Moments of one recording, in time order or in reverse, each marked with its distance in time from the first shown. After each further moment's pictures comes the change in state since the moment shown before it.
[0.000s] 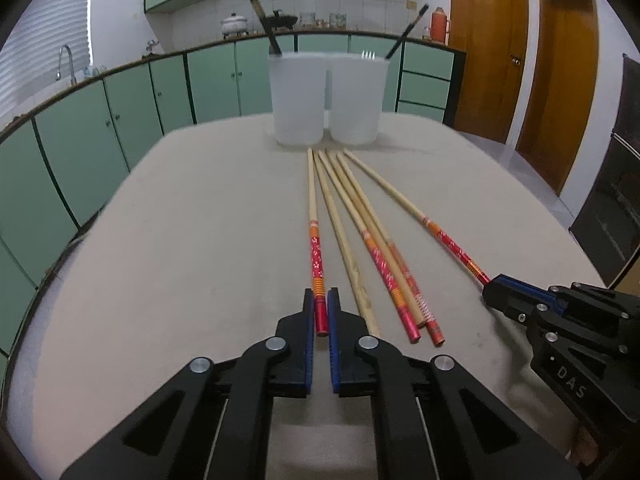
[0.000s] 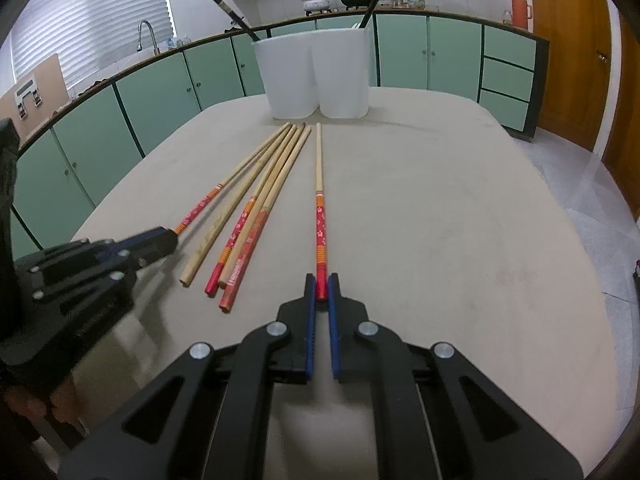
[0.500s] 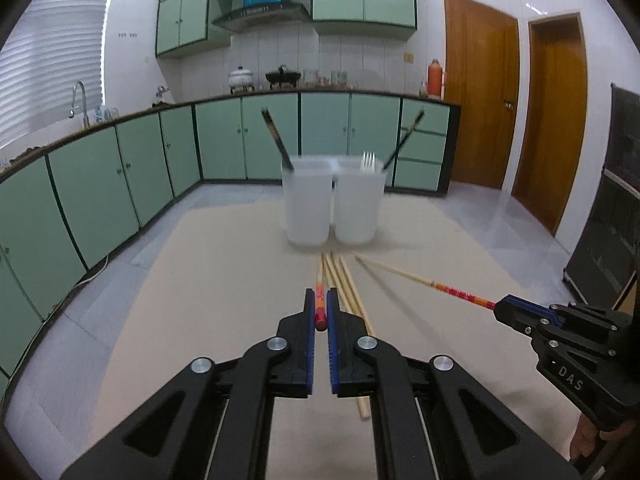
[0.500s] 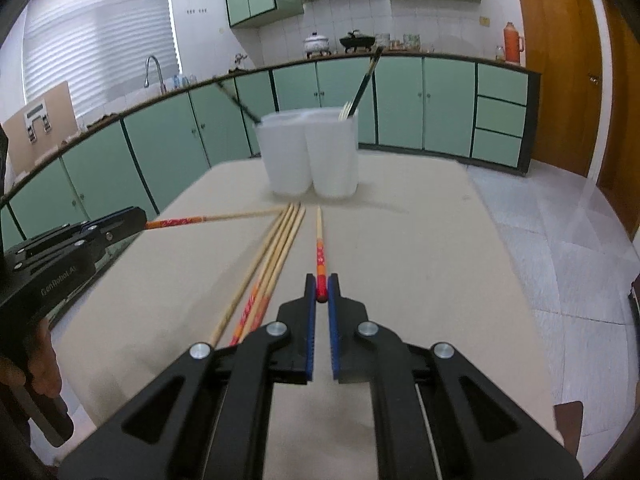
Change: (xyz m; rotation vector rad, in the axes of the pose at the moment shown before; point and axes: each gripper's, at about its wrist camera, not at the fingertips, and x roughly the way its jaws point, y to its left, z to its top) left arm -0.063 0.011 0.061 -0.016 -0.197 0.000; right arm -0.056 -0.009 0.049 0.001 -0.144 0.003
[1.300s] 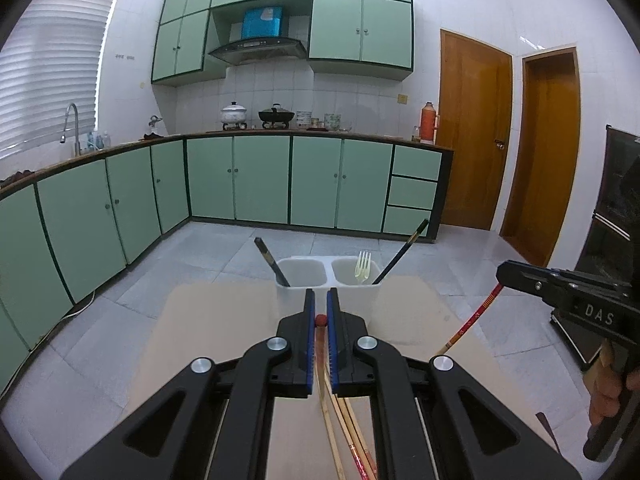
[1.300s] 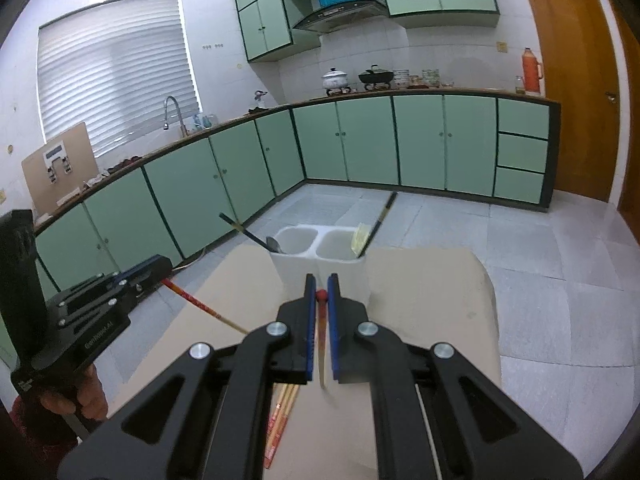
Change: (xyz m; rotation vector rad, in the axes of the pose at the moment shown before) left arm 0.008 0.009 0.105 -0.018 -0.115 -0.053; right arm -0.020 -0.022 0.151 0.003 -0.088 0.116
